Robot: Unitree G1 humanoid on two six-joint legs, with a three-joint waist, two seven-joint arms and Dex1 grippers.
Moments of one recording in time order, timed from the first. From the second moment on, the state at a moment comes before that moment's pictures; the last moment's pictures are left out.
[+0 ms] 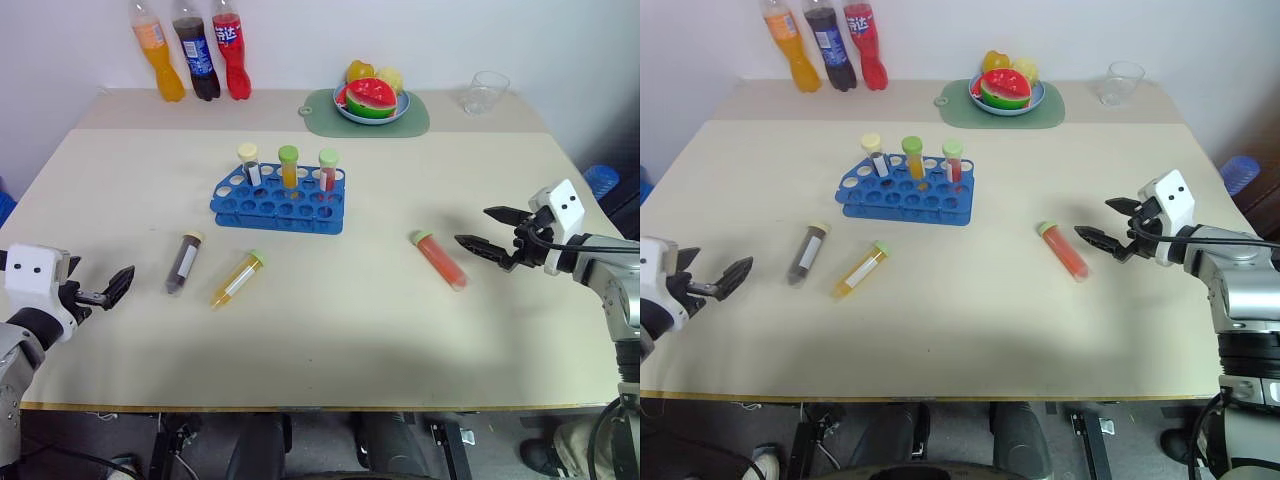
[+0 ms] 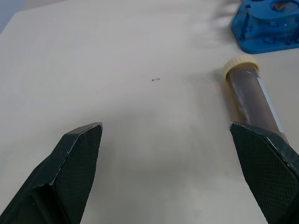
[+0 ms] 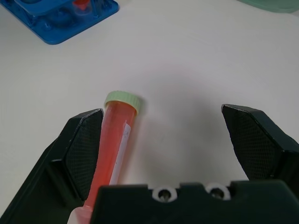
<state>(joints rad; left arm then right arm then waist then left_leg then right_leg) 0.17 0.69 0.61 -0.34 -0.44 0.60 -0.49 -0.39 -0.85 -0.18 0.16 0.34 0.44 0.93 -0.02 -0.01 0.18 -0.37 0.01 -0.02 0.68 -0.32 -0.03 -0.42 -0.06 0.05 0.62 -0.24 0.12</state>
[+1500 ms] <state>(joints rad) -0.03 0.70 0.14 -0.58 -0.57 0.62 -0.75 -0.71 -0.84 0.07 -0.11 0.41 1.33 0.67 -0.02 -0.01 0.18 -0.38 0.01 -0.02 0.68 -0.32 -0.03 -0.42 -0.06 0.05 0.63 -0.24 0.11</state>
